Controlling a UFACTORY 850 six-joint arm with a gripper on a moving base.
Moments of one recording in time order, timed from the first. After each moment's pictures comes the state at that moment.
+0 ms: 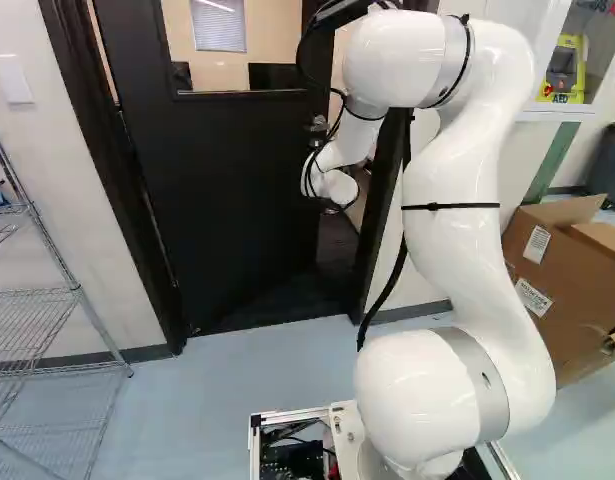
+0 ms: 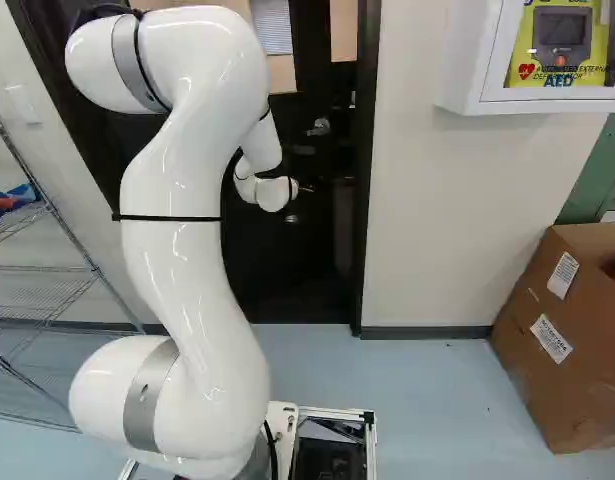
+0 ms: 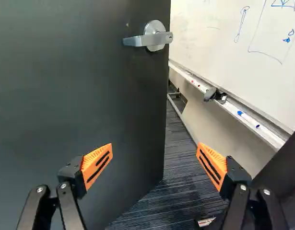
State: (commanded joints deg) arm 0.4 -29.4 -55.4 5.2 50.0 0.0
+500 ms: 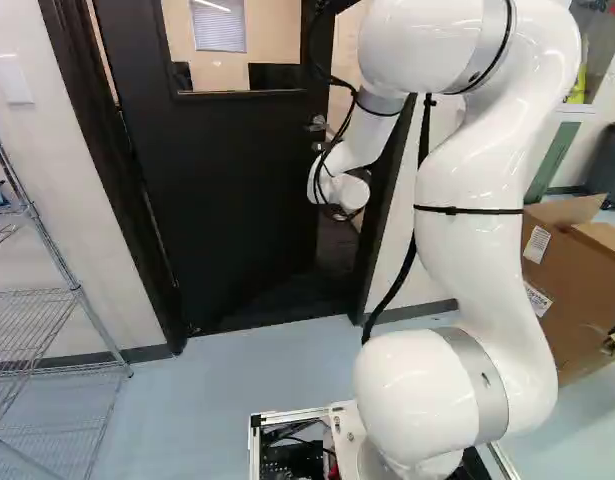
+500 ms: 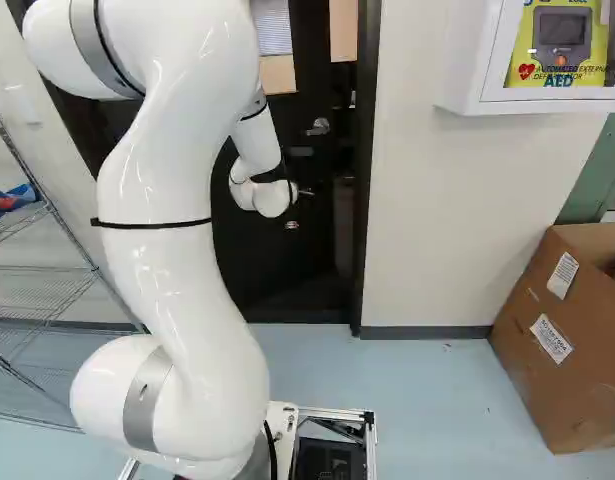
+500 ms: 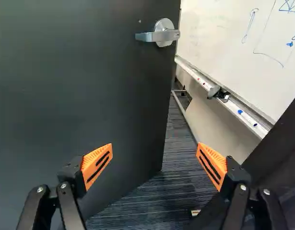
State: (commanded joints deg) arm -1.0 -22.9 -47.1 -0.9 50.1 0.0
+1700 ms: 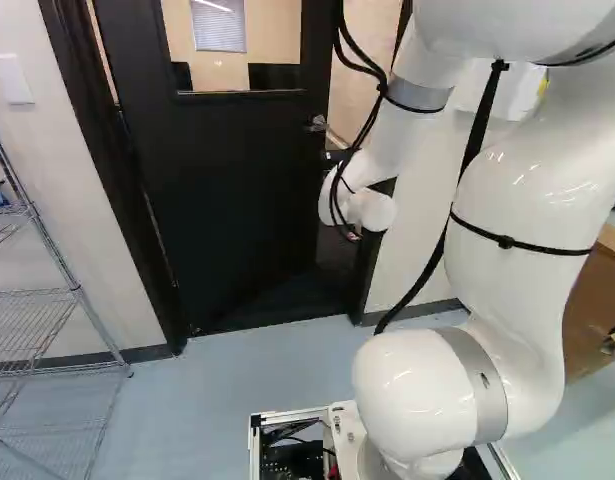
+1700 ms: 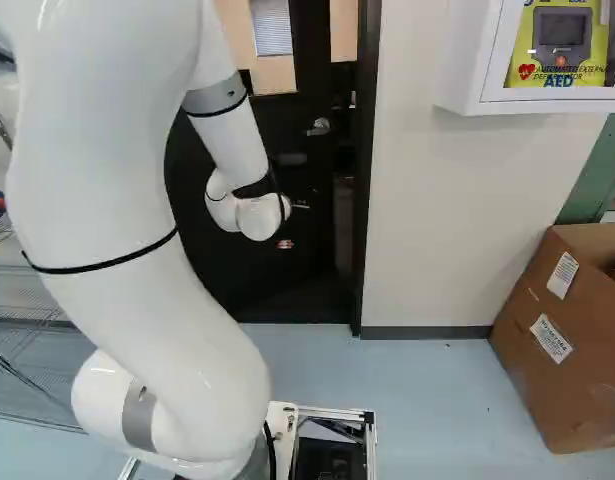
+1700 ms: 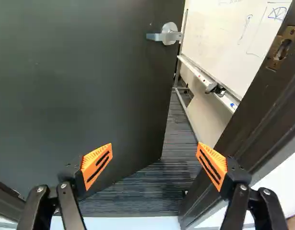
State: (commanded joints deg) arm -2.0 -7.0 -28.3 -4.1 52.4 0.0
